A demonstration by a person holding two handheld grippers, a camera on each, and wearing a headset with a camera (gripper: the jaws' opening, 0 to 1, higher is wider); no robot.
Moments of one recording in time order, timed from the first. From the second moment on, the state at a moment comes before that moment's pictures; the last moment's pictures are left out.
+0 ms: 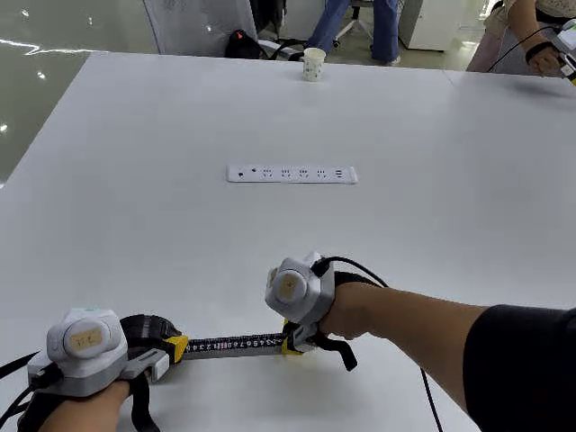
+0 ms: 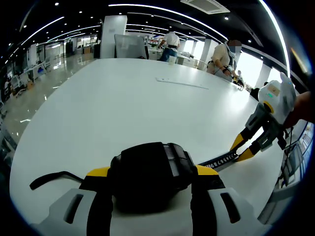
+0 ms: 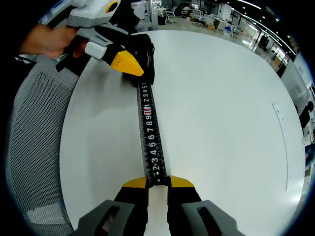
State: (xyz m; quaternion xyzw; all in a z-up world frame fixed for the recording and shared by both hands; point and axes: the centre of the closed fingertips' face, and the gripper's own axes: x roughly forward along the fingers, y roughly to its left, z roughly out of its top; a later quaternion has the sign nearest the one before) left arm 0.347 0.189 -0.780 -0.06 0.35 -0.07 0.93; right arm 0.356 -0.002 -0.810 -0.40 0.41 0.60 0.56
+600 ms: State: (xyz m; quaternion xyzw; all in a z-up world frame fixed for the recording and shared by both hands) left arm 0.347 0.190 -0.780 -0.06 0.36 -0.07 0.93; right arm 0.355 0.003 -0.810 -0.40 0.41 0.60 0.56
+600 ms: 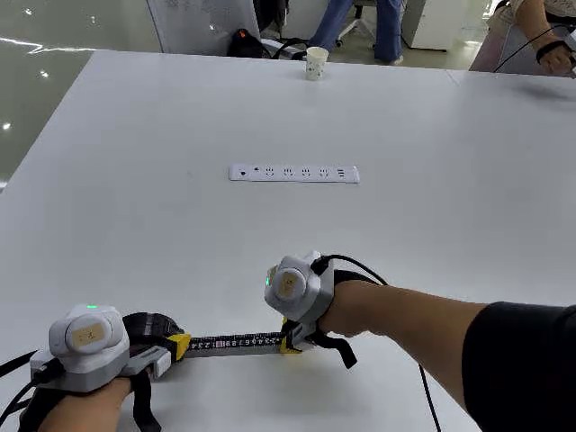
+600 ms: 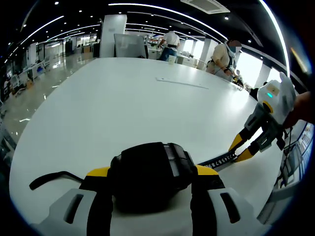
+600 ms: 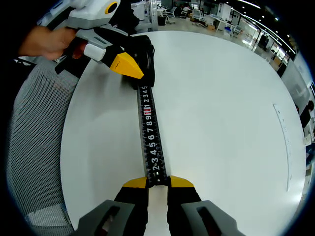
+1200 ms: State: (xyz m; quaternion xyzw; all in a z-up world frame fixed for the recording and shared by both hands) left arm 0.347 0.189 -0.780 -0.06 0.36 -0.07 0.93; right arm 0.353 0.009 -0.809 -0.40 0.41 0.60 0.56
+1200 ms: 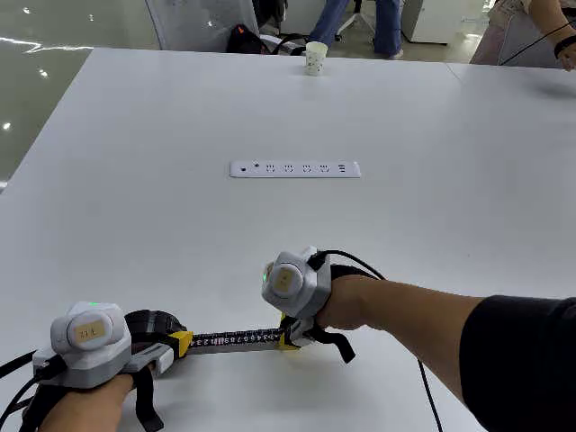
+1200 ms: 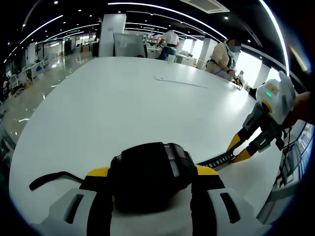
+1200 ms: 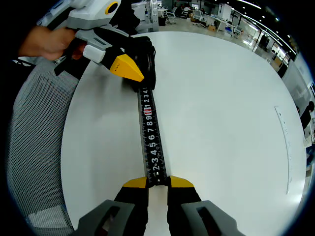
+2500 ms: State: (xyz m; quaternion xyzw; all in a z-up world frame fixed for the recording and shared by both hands) left arm 0.345 0.188 -0.781 -0.08 0.37 -0.08 0.92; right arm 0.350 0.025 -0.810 -0.40 0.41 0.60 0.56
